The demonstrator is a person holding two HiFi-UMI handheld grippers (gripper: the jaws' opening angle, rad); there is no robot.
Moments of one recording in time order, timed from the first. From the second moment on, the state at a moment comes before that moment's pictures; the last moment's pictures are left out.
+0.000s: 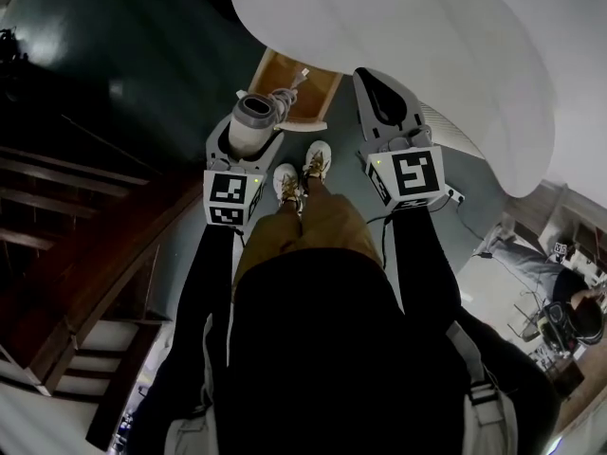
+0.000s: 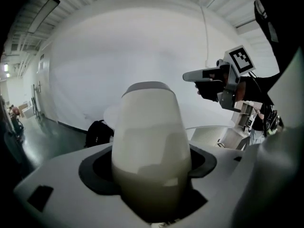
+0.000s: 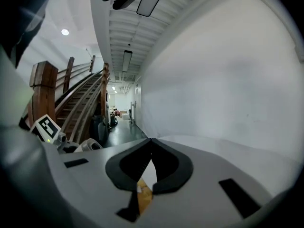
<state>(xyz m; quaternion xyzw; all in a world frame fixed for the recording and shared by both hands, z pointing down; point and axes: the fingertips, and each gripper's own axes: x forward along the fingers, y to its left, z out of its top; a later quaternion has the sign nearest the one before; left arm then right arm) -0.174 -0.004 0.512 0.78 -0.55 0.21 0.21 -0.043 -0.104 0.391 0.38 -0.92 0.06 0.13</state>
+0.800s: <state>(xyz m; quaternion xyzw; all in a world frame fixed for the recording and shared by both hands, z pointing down) -0.176 -0.064 0.632 0.71 -0.55 0.22 0.37 -0.045 -0.121 0.441 0.33 -0.92 0.08 0.21</state>
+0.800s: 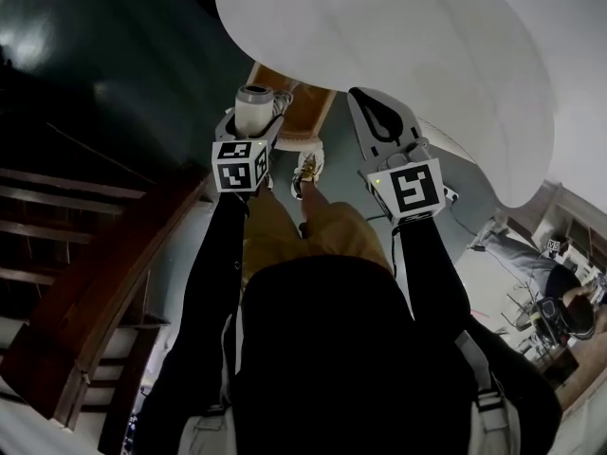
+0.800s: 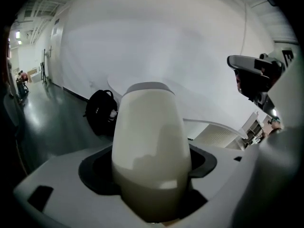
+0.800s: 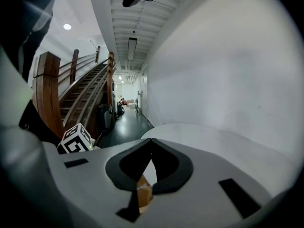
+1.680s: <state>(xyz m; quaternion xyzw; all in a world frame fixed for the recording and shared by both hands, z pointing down) -0.157 -0.091 0.688 0.70 -0.46 0.27 0.47 -0.047 -0.129 0.446 0.35 -0.91 0.09 0.20</state>
